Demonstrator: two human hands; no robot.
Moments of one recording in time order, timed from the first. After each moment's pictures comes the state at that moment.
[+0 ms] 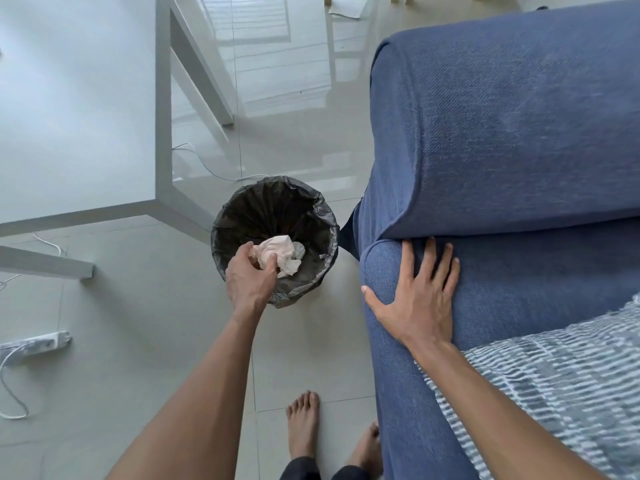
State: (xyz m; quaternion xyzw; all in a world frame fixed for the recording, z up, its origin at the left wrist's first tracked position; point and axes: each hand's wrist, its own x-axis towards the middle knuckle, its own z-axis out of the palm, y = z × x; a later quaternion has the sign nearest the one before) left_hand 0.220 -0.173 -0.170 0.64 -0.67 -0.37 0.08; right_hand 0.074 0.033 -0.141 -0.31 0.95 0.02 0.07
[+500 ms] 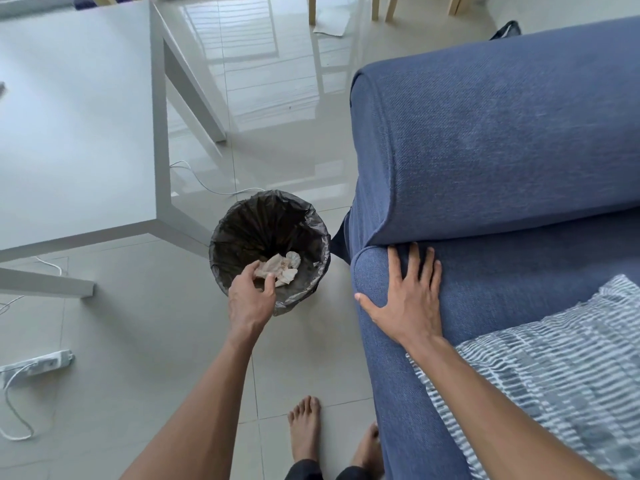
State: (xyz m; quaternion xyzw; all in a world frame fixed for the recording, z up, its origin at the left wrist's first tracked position) left_hand 0.232 -0.160 -0.155 0.58 -0.72 -0.37 0.02; right_hand 0.068 0.036 -0.129 -0.33 0.94 0.01 0.11
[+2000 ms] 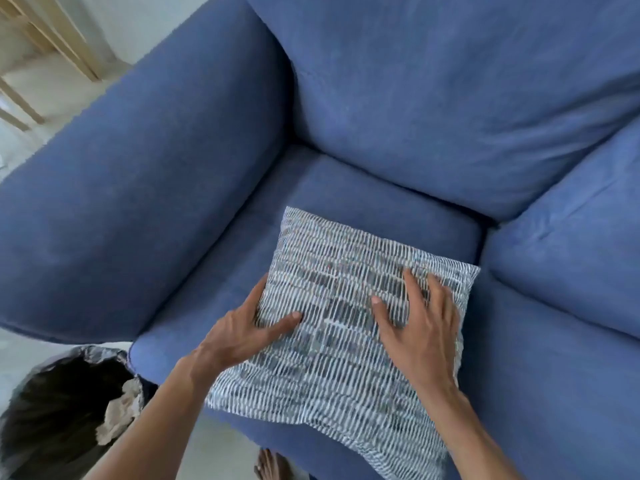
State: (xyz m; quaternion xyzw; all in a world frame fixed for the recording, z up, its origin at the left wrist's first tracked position) left_hand 0.044 0.096 -0.004 0.00 -0.86 -0.36 -0.37; right_hand 0.120 0.357 0.000 0.24 0.95 -0.18 0.04
